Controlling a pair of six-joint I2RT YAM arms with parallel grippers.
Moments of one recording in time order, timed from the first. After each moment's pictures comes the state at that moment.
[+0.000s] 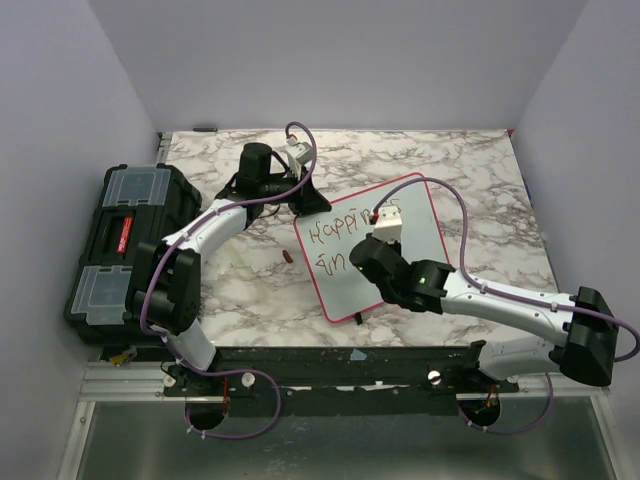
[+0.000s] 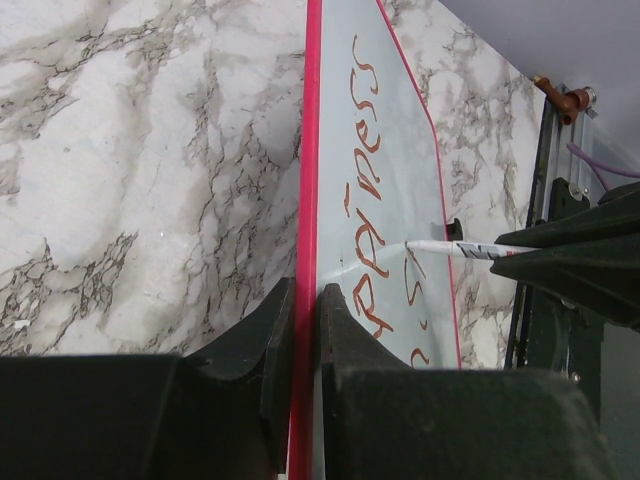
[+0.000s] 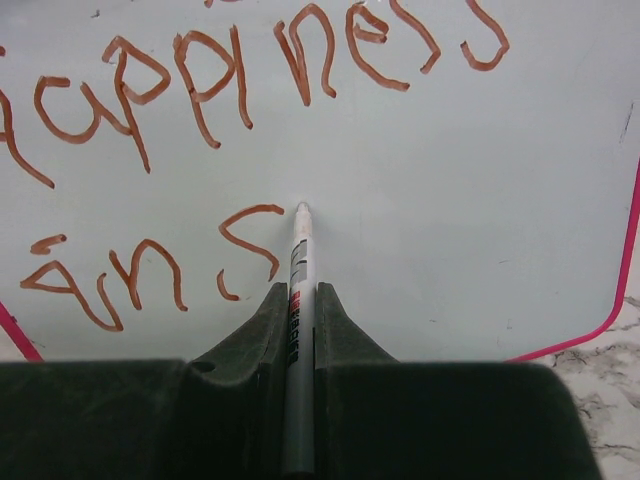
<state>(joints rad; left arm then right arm) -0.34 1.67 1.18 0.05 0.91 -0.09 1.07 1.27 0.91 -0.42 0.81 0.58</state>
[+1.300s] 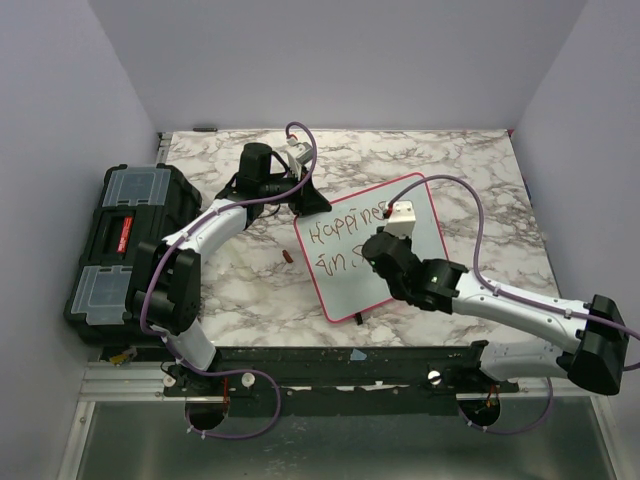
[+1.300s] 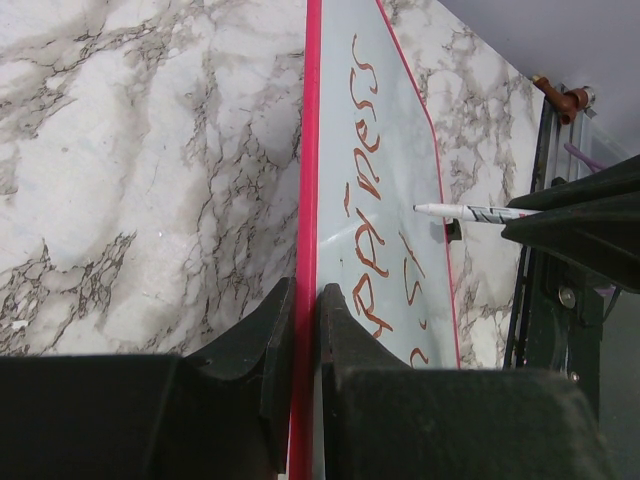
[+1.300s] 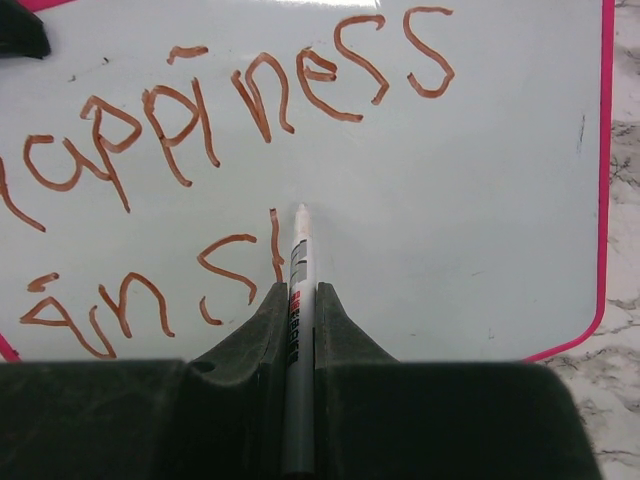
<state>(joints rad) -0.34 1.67 1.18 0.05 0.91 -0.09 1.03 1.20 0.90 -0.38 0.82 0.57</state>
